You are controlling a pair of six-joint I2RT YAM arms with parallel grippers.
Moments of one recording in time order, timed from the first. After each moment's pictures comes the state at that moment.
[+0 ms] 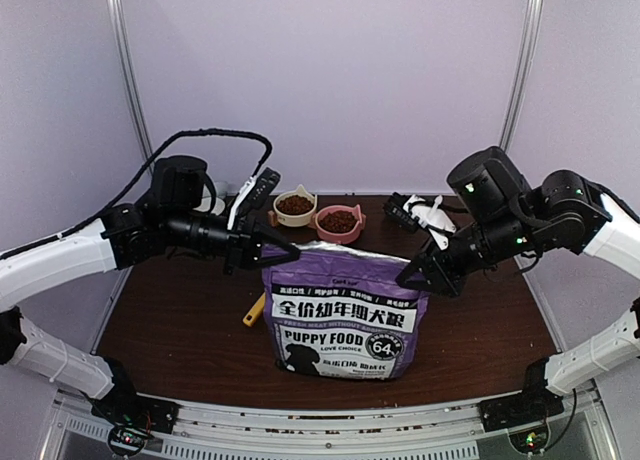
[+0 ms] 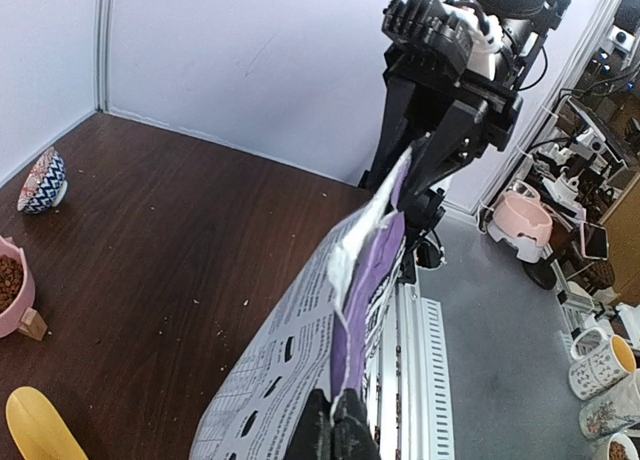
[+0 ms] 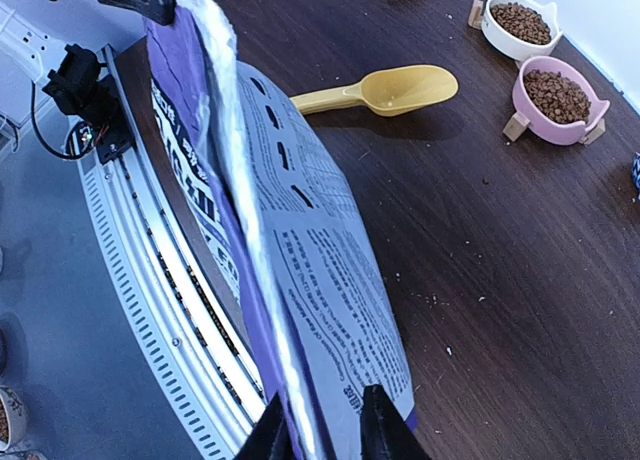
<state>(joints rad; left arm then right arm) -0.82 1.25 1.08 -0.20 0.73 -0.06 1.08 1.21 1.42 -1.02 -0.01 0.15</state>
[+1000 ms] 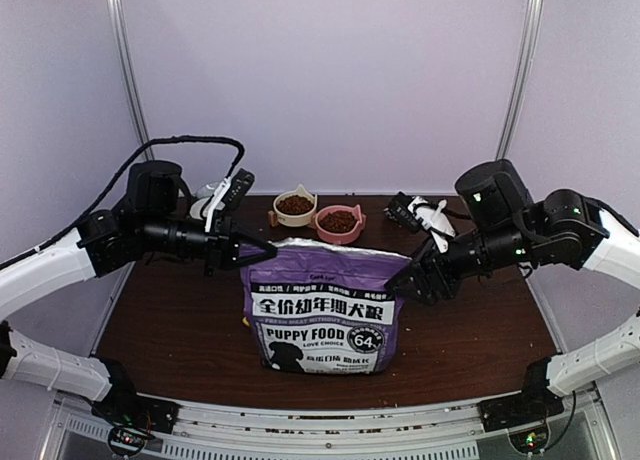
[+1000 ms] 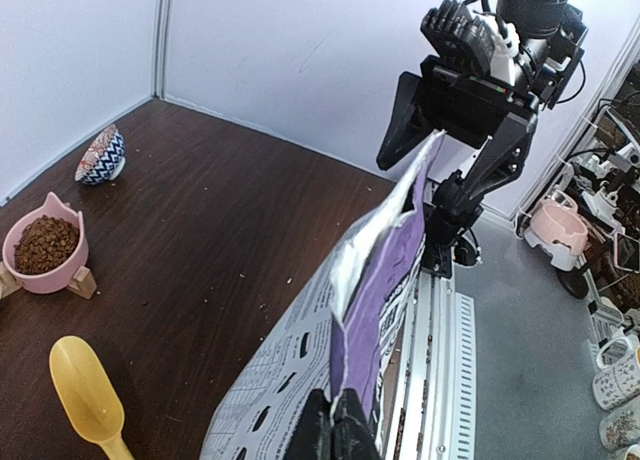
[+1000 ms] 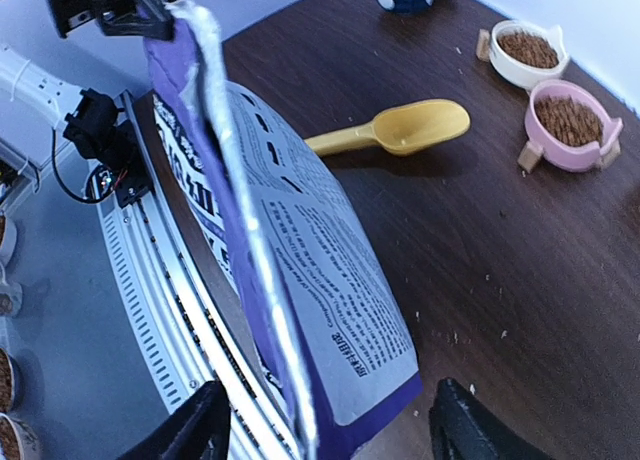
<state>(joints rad) -0.76 1.12 1.01 -0.27 0.66 -0.05 1.05 1.14 1.28 -0.84 -0.04 0.19</state>
